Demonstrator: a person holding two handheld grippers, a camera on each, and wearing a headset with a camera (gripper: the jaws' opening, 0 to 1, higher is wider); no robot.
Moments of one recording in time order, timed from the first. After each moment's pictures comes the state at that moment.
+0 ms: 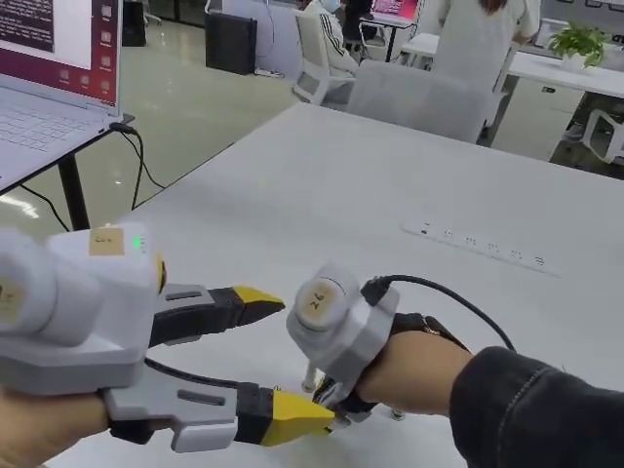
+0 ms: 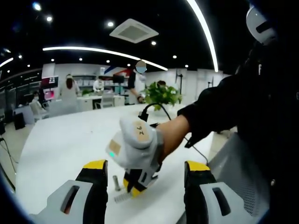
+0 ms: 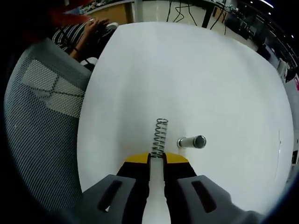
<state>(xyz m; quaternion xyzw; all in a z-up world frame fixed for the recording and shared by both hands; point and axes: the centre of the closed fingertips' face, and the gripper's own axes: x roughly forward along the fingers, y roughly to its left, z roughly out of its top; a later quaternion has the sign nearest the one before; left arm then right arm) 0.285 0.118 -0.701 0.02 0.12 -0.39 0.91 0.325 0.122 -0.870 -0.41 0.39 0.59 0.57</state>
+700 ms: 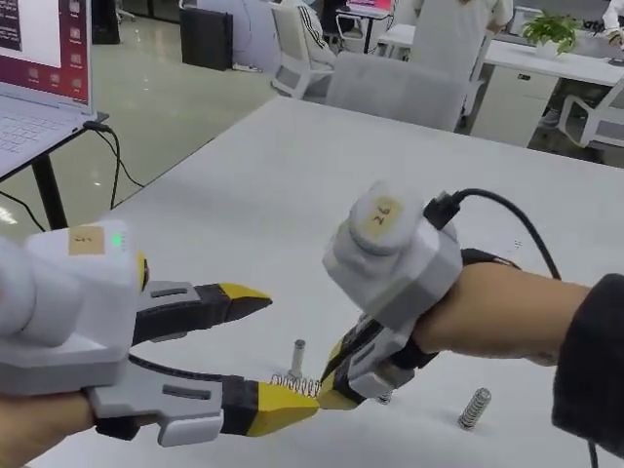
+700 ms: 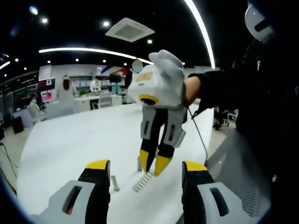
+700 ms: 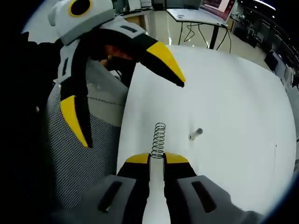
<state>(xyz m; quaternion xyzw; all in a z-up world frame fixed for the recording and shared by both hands) 0.283 0.112 -0.702 0.04 0.12 -0.40 0.91 0.284 0.089 -0.766 -0.37 0.37 0.66 0.54</state>
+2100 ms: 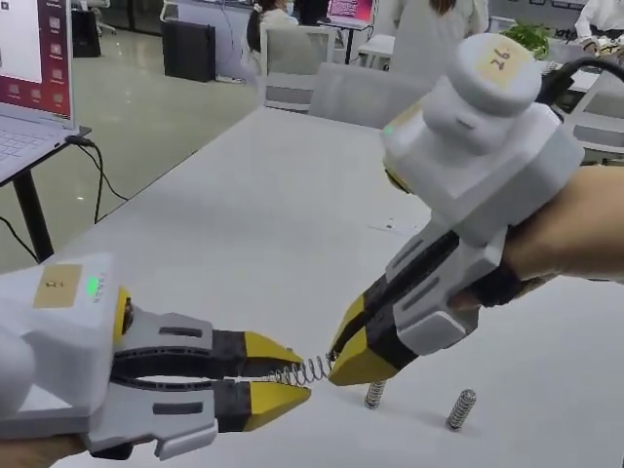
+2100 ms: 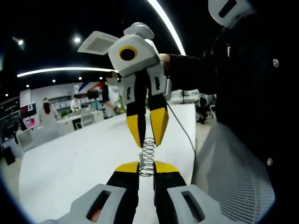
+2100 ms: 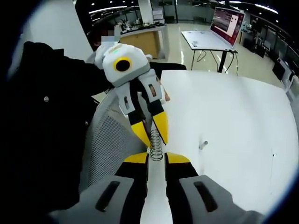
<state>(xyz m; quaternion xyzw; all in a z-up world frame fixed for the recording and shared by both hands) 0.259 0.086 -0.684 0.10 0.04 -0.48 0.87 0.255 0.082 -0.679 -0.32 0.34 0.71 0.53</state>
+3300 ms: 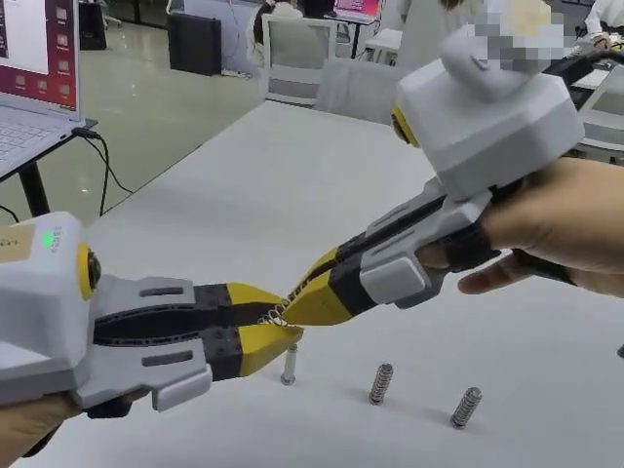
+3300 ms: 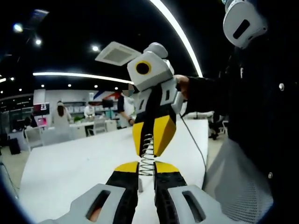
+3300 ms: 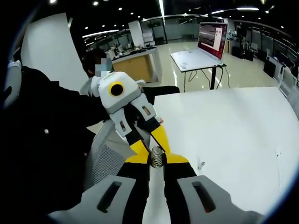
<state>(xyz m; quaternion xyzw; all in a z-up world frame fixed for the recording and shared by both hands) 0.275 0.107 -0.662 0.04 0.00 -0.43 0.90 0.267 0.124 -0.657 -0.22 0.31 0.72 0.58</state>
